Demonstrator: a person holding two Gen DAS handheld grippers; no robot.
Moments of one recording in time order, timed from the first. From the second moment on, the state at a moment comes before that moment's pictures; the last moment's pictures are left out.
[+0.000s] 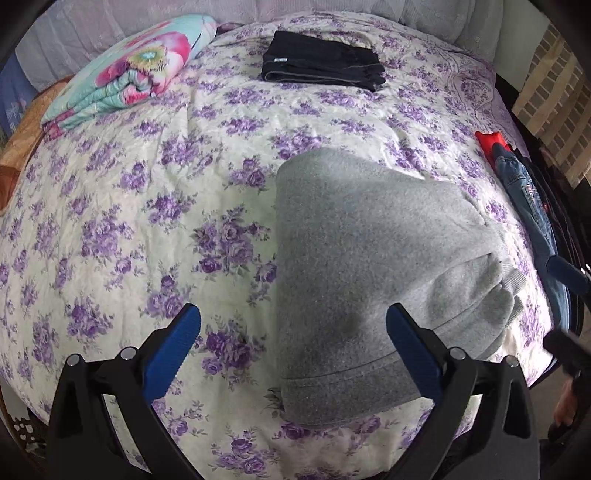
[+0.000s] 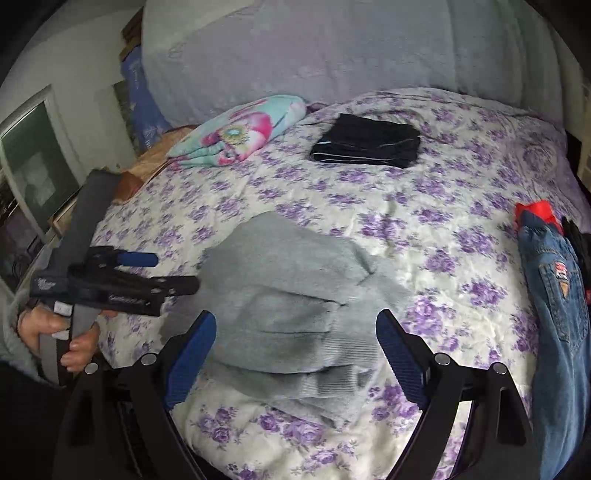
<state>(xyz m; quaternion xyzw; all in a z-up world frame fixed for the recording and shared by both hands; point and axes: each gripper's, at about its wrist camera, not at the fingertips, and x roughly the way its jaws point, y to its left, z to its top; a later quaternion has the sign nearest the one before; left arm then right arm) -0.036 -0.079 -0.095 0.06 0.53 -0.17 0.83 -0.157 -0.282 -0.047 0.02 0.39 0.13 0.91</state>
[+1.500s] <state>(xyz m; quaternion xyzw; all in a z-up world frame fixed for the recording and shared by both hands) -0.105 -0.077 -0.175 -0.12 0.55 -0.12 0.82 0.079 -0.228 -0.071 0.00 0.52 0.42 0.74</state>
